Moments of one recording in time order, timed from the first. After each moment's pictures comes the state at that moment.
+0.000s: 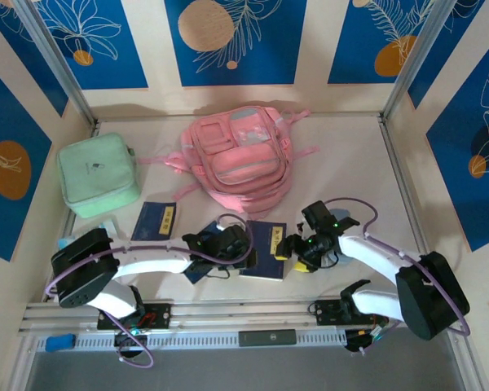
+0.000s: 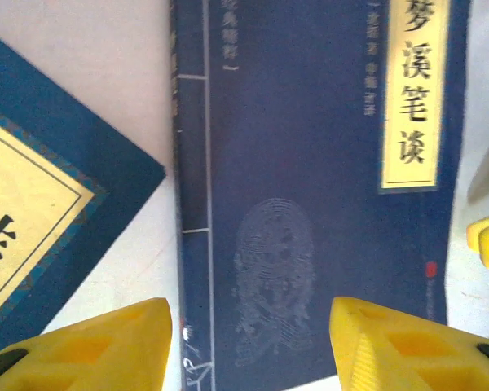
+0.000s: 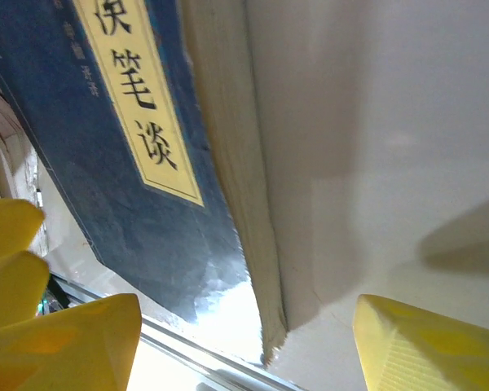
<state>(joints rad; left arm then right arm) -1.13 1.49 0.71 -0.19 -0.03 -1.06 0.48 1.20 0.51 -0.60 -0.54 0.81</state>
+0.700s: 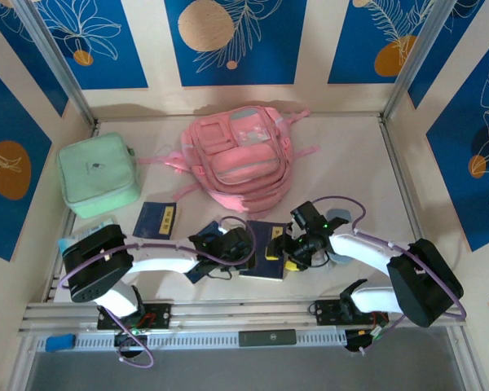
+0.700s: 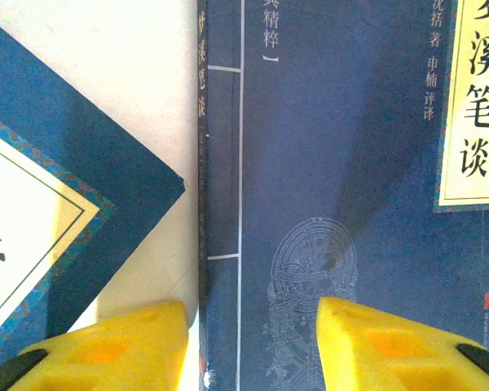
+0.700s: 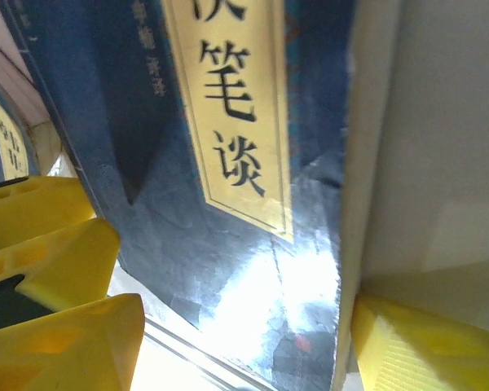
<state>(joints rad) -1.13 1.56 0.71 -0.16 -0.05 -1.07 0.57 1.27 0.52 -0.49 -0.55 0.87</state>
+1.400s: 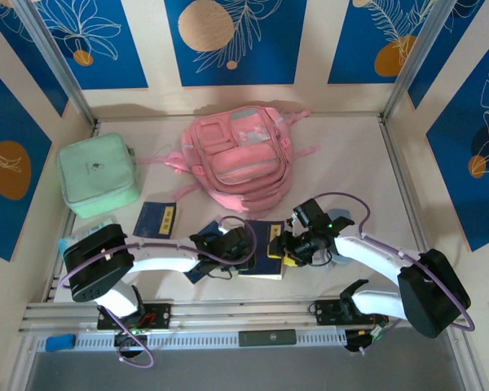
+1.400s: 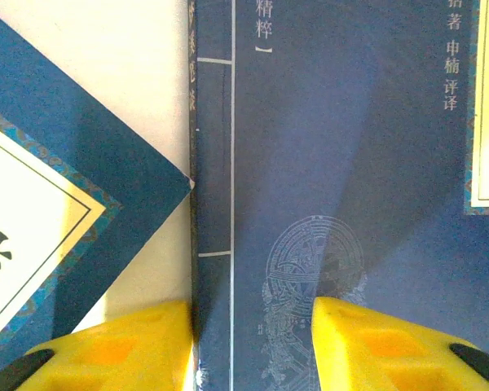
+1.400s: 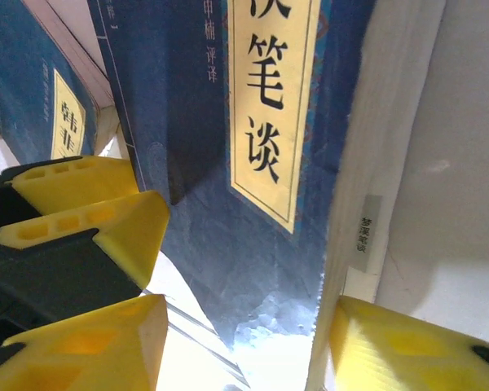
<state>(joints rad) -1.13 1.57 0.73 -0.19 -0.05 -1.07 0.57 1.20 0.54 -0.53 -0.56 0.82</state>
